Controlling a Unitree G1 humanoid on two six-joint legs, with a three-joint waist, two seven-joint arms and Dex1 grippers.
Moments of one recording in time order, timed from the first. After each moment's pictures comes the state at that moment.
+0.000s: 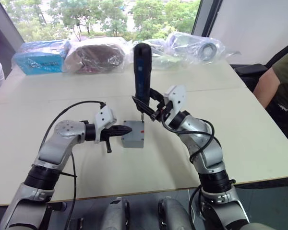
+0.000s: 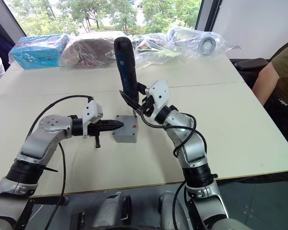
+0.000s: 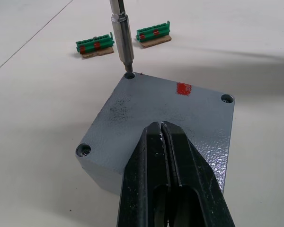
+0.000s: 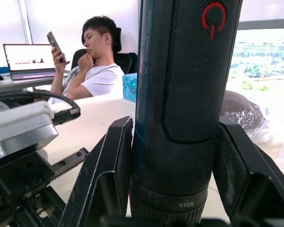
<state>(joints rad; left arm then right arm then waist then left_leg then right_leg) -0.45 0.63 -0.14 -0.04 -0.30 0.34 -1.07 -0.49 -0.11 0.13 -0.17 0.24 0.27 0.56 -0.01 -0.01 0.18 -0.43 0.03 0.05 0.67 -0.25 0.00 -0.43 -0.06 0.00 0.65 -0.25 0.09</state>
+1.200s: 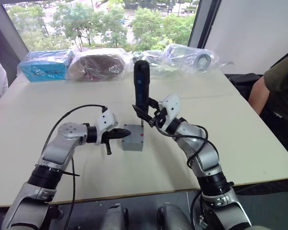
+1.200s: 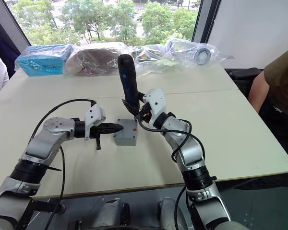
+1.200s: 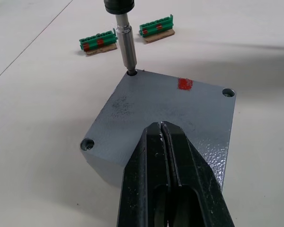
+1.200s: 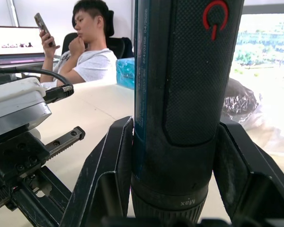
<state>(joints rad) -0.45 0.61 -0.17 0.04 -0.25 0.31 -1.08 -0.45 -0.14 0.19 -0.10 0.21 0.29 0.51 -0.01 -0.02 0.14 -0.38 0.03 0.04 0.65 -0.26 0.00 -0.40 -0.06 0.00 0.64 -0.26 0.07</state>
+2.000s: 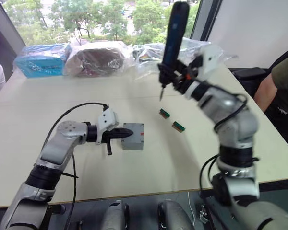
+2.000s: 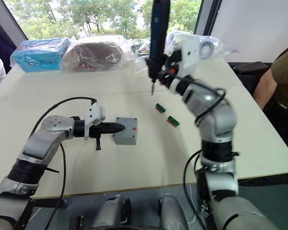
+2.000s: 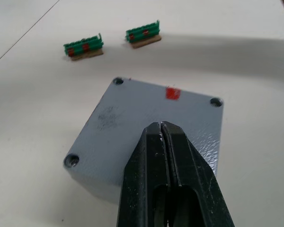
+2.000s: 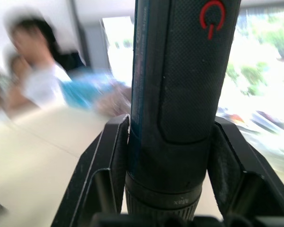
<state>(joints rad) -0.46 0.64 -0.13 -0.10 -0.32 0.40 -1.10 -0.85 -0.44 -0.13 -0.20 0.47 1.01 0.34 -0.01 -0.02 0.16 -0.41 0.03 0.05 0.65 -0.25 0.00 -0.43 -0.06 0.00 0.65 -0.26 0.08</state>
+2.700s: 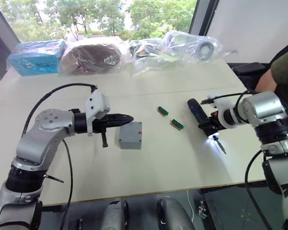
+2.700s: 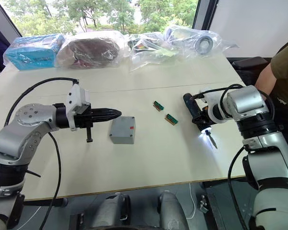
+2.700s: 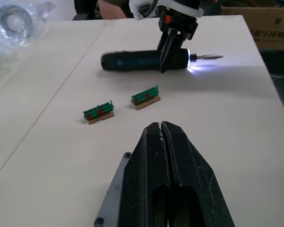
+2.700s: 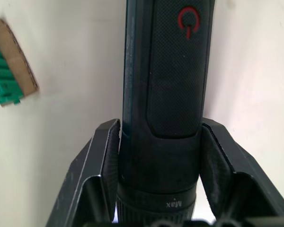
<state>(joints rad) -0.47 0.71 0.00 -0.35 -0.49 0.56 -1.02 -0.97 -0.77 0.31 0.44 0.35 1.33 0.62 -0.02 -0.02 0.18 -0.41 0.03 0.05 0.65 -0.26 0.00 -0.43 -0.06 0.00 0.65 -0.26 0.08</state>
